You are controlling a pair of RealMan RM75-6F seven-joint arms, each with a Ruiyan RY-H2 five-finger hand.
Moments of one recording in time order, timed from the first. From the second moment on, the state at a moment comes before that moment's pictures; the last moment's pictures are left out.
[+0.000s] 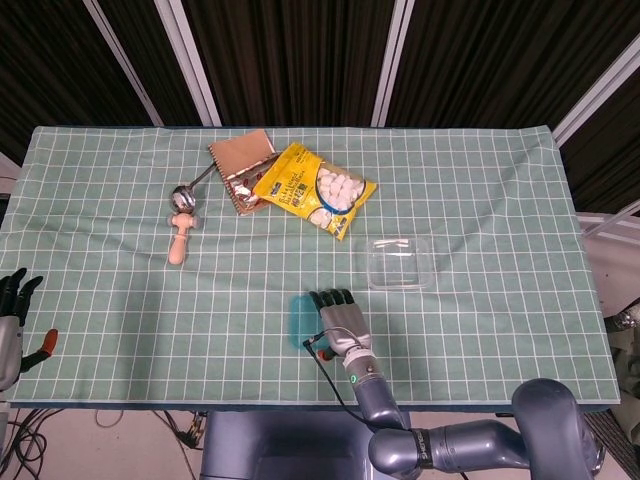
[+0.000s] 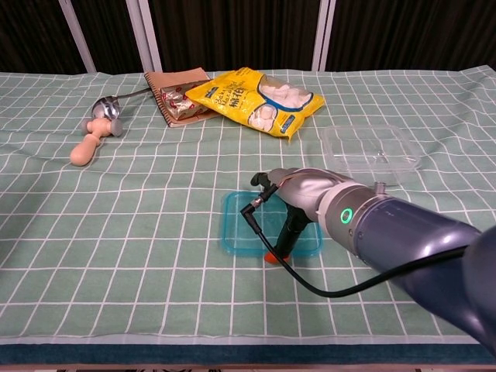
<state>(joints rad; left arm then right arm) -0.07 -1.15 -0.08 -1.71 1.35 1.49 0.20 0.90 -1.89 0.25 -1.68 -0.46 1.24 -0.86</state>
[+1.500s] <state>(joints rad) -0.07 -1.15 -0.08 -1.71 1.34 1.49 0.21 0.93 -1.79 0.35 -1.83 -0.42 1.28 -0.83</state>
